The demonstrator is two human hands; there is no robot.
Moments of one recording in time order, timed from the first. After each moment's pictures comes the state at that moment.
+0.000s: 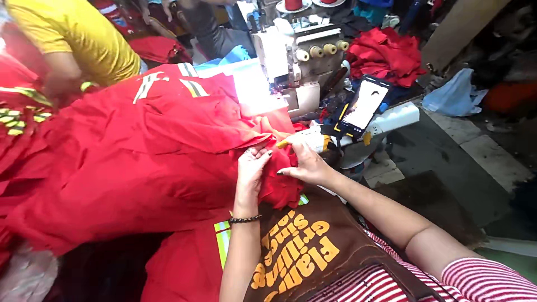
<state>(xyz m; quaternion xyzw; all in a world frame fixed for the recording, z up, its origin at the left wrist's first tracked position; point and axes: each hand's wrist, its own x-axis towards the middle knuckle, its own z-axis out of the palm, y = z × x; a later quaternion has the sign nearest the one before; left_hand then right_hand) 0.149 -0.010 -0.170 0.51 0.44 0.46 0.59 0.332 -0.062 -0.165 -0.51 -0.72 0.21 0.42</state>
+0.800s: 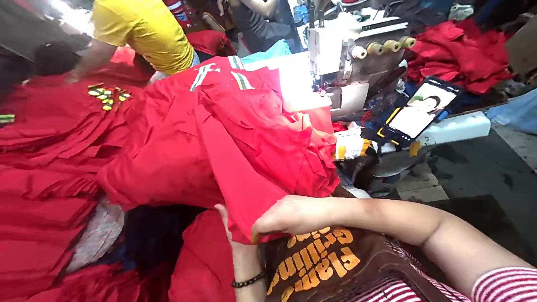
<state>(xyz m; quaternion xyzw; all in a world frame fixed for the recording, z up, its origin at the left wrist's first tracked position) 0.027 -0.133 -0.208 0.27 0.34 0.70 0.57 0.221 -0.087 -0.122 -0.09 -0.89 0.38 0.25</state>
